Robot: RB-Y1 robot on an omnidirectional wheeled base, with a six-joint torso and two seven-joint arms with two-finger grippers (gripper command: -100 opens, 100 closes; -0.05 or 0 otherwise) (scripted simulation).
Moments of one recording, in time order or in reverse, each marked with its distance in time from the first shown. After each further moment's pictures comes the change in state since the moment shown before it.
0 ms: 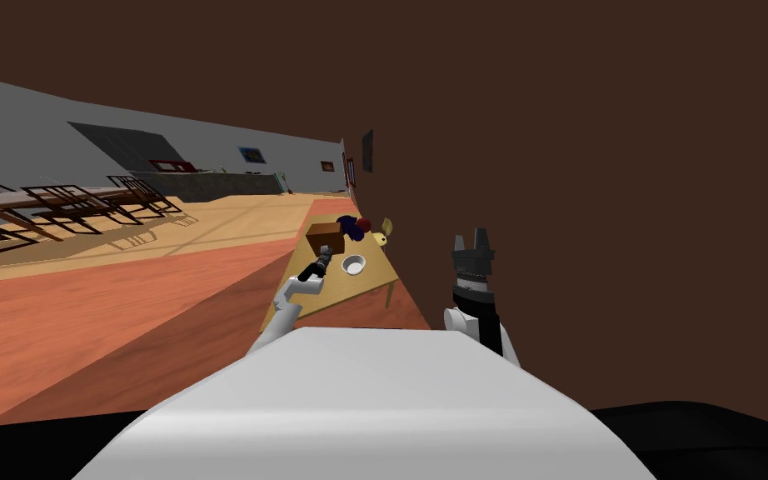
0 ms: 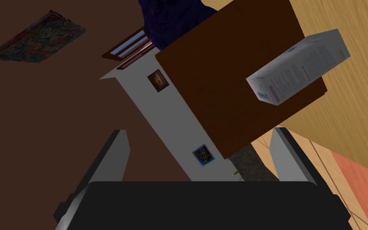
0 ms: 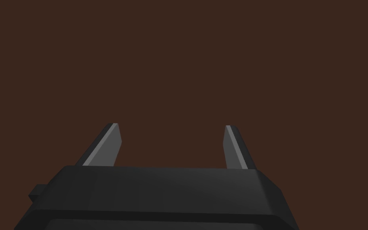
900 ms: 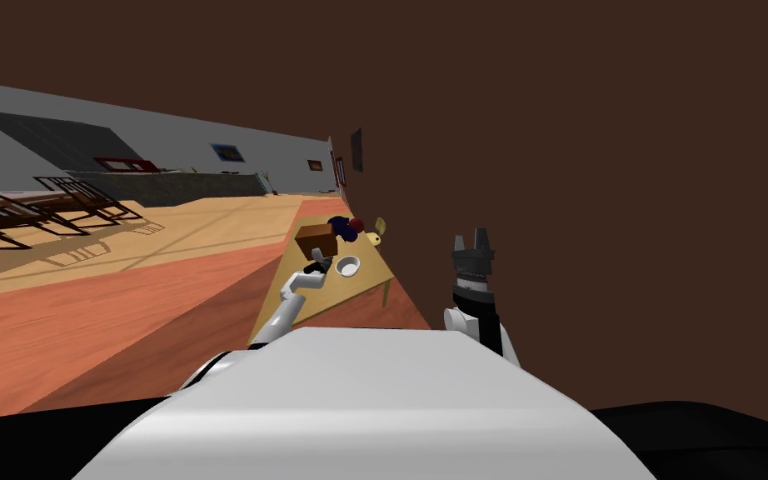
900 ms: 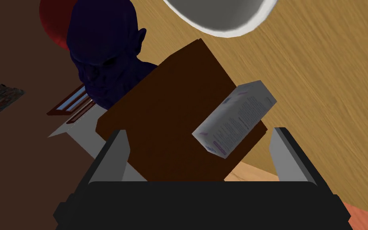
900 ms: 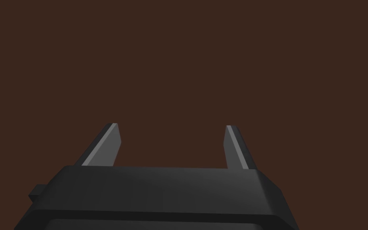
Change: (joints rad) left arm -0.124 0.033 0.003 0.219 0.054 0.208 -0.050; right arm 0.000 0.000 0.000 0.000 0.000 0.000 0.000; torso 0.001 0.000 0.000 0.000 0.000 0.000
